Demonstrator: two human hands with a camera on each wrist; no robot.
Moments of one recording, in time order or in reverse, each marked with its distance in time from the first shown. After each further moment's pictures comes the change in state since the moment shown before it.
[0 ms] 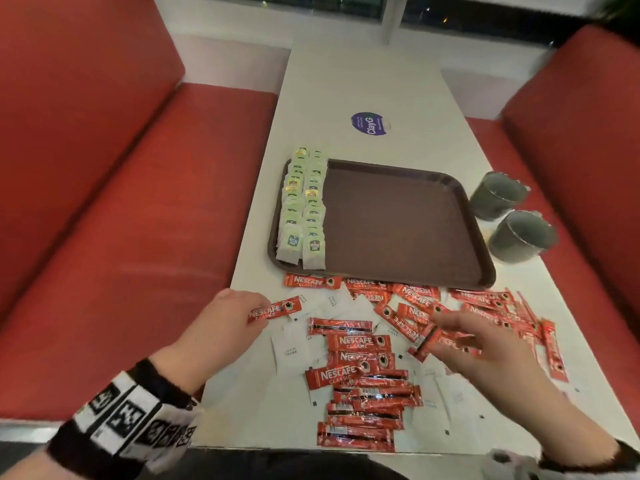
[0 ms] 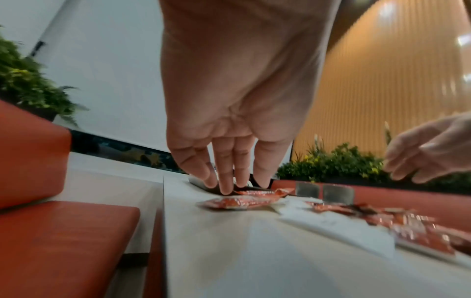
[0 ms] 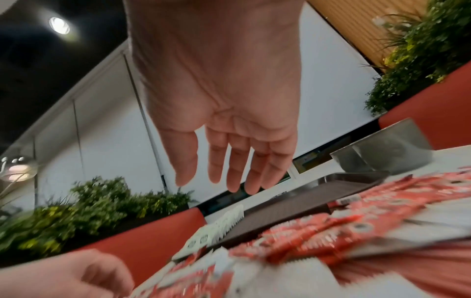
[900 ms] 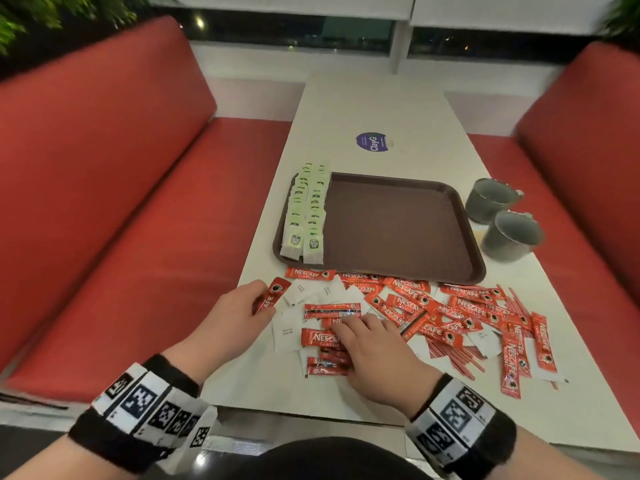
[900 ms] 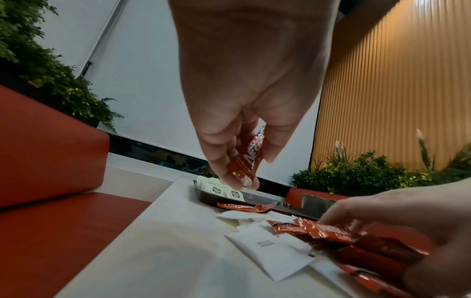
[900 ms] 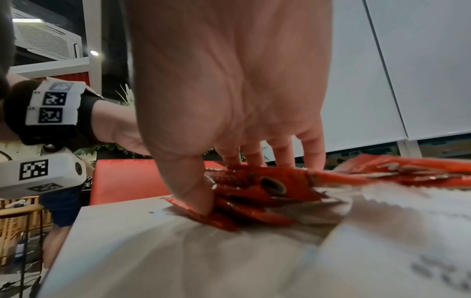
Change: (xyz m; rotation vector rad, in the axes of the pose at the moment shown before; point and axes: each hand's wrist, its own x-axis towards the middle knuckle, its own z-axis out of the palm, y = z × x) left_hand -0.044 0.051 -0.008 -0.163 0.103 -0.150; right_hand 0.019 0.001 0.093 -0.695 -0.221 -0.519
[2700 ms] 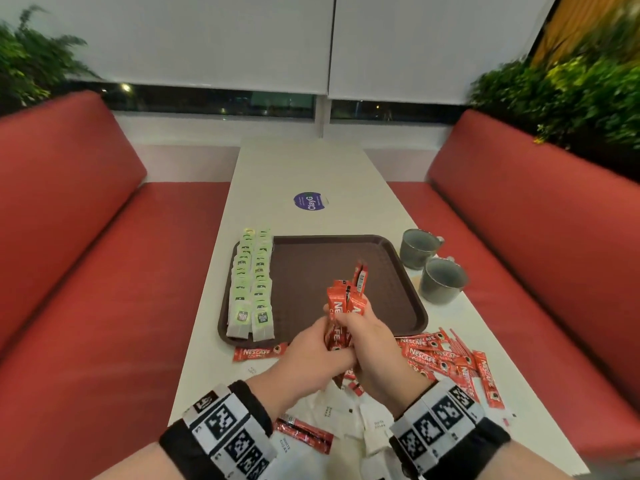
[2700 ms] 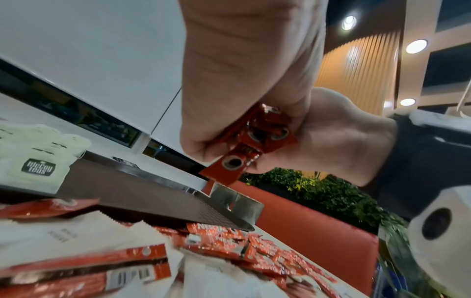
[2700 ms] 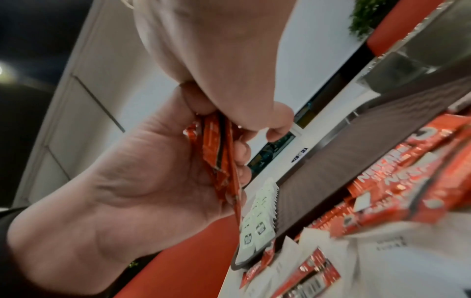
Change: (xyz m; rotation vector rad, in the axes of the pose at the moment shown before) left_hand 0.055 0.133 0.052 -0.457 -0.326 0.176; right_hand 0.026 0.034 -0.086 1.716 0.587 0.386
